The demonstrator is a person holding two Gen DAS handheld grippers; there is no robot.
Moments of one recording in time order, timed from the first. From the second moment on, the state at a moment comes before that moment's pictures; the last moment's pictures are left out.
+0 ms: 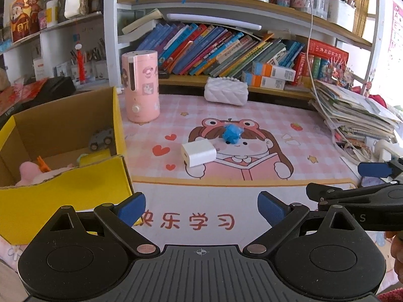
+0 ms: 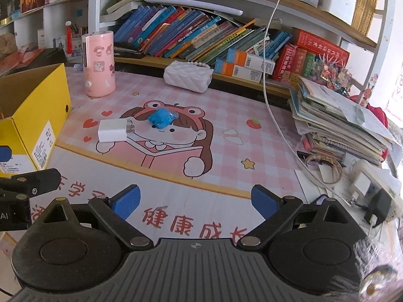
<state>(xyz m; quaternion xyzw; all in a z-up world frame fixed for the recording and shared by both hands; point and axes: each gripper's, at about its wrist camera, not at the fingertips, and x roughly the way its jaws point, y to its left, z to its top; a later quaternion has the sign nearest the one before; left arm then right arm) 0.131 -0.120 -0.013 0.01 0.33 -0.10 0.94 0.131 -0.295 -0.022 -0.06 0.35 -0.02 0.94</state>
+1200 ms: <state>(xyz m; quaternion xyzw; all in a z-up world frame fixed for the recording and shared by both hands) 0.182 -0.143 -0.017 0.00 0.34 -0.04 0.94 0.200 -0.324 -0.008 -0.03 0.31 0.03 0.95</state>
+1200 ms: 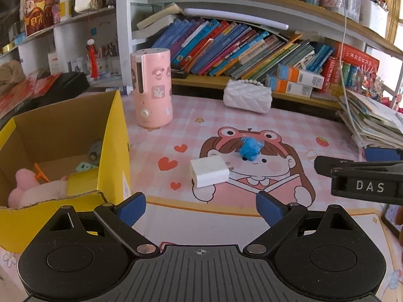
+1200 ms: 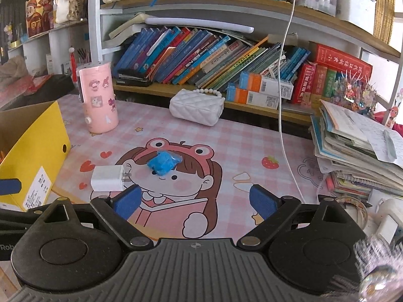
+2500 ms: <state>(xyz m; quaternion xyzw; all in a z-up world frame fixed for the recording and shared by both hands) 0.301 -0.176 -0.083 -0.02 0.40 -0.01 0.92 0.326 -0.323 -0.052 -0.02 0.34 0.09 0.94</state>
